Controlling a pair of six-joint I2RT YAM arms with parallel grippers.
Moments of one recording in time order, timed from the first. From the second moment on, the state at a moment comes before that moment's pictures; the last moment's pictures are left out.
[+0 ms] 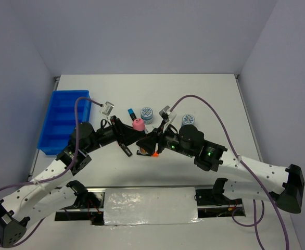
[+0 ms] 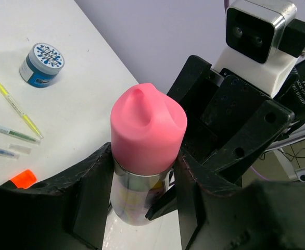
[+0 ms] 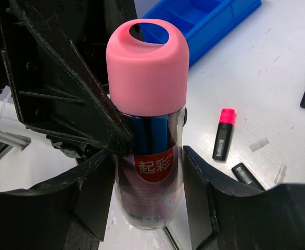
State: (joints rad) left arm -0.64 0.81 0.65 0.20 0.41 -0.81; right arm 1.06 1.00 0.80 0.08 -0.01 0.46
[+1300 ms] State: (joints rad) left arm -0.13 0.99 1.17 -0.40 -0.54 -0.92; right arm 1.06 0.64 0.73 -0.20 0.50 0.56
